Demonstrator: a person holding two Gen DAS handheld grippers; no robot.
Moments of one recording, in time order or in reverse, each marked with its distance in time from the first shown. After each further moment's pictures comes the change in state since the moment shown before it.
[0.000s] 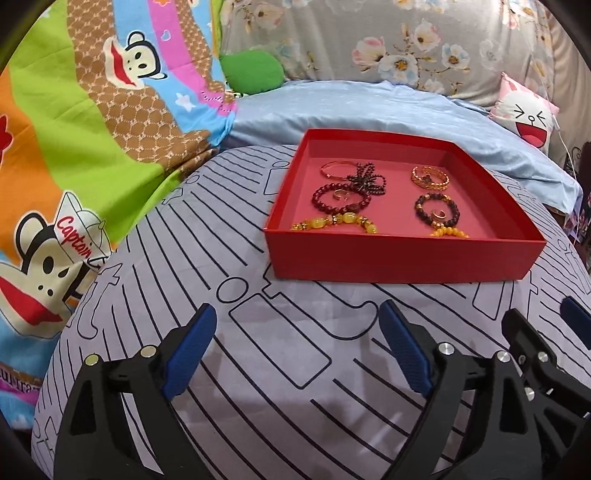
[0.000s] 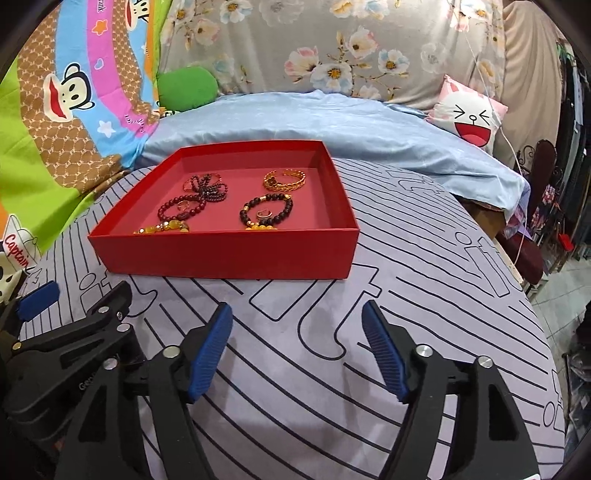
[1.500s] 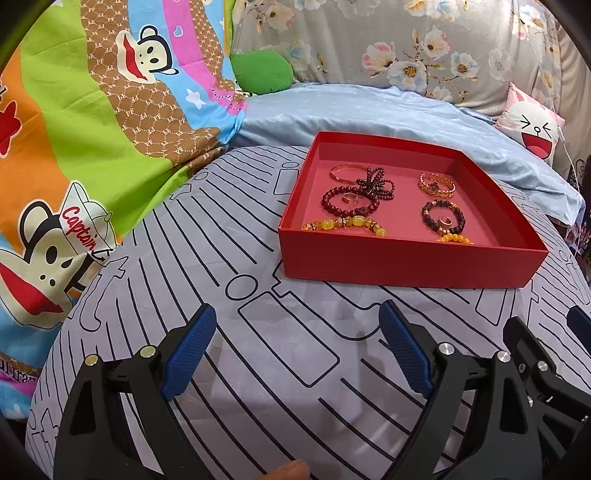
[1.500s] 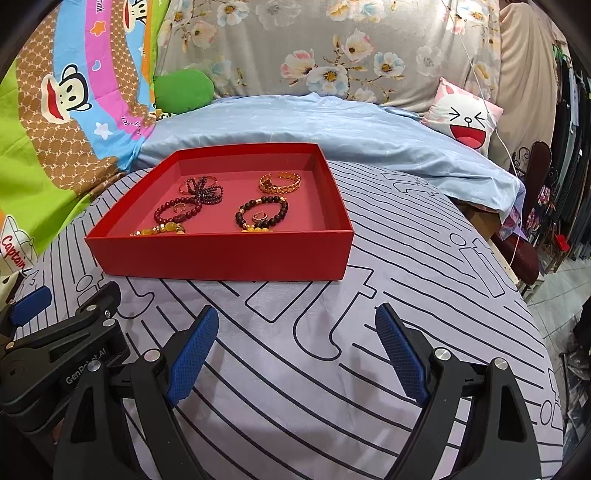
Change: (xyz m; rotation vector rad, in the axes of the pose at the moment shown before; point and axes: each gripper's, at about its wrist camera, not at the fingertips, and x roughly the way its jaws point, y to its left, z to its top) left arm -0.003 0.005 -0.001 -0.035 -0.011 0.004; right arm -0.004 -0.001 0.000 -0.005 -0.014 -0.009
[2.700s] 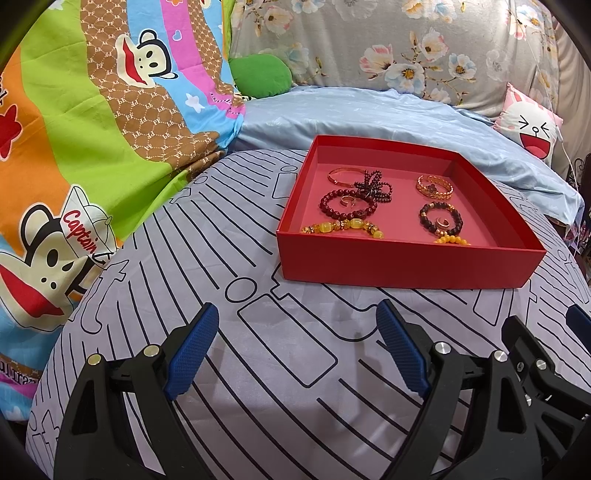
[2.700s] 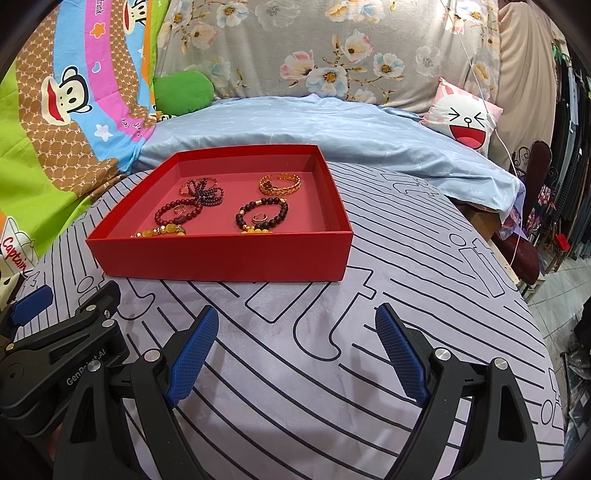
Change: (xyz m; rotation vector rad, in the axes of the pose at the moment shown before) left arm -0.002 -0.001 0.000 0.005 -0.011 -0.001; right arm 0.000 0.000 0.000 0.002 -0.001 0.000
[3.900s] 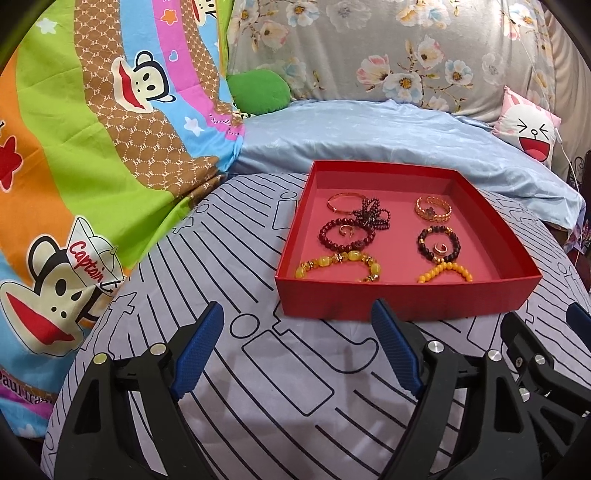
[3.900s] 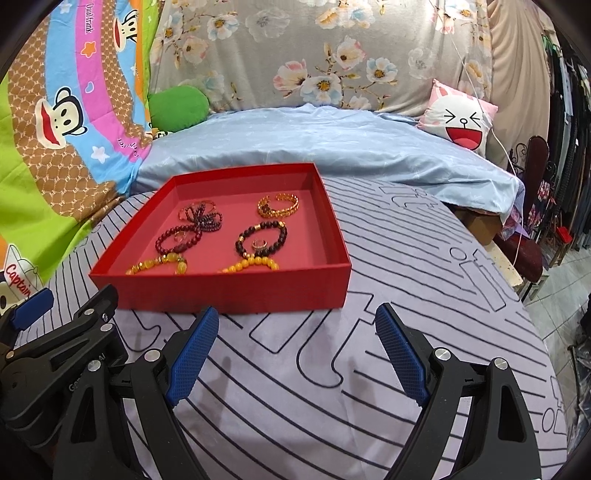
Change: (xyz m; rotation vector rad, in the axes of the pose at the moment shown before) left arm -0.007 -0.004 0.023 0.030 -0.048 0.021; right arm -0.001 0.001 0.021 0.042 -0.038 0.008
